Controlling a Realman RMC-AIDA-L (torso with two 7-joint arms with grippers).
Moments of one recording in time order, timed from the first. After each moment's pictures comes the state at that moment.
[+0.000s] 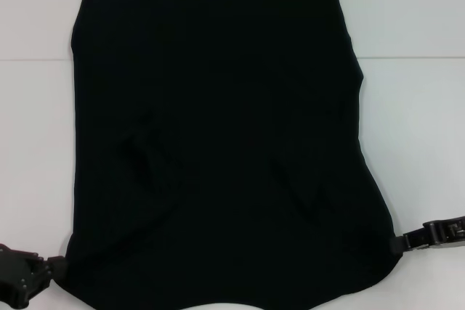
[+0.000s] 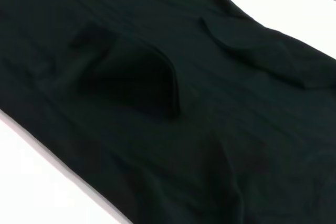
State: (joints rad) left arm -0.32 -2.16 0.30 1.04 2.49 1.72 -1.46; right arm 0.61 1.89 -0.88 -0.49 -2.26 -1.47 2.24
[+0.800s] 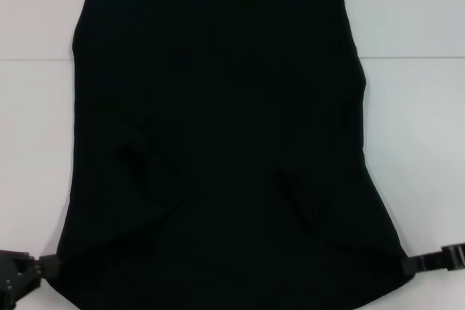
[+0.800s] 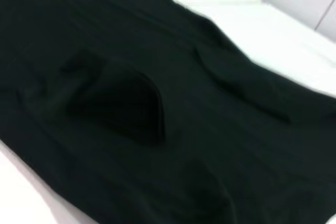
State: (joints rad) left arm -0.33 -2.14 0.20 1.04 2.48 1.85 -1.47; right arm 0.55 1.89 -0.80 -0.50 -2.27 -1.57 2.11
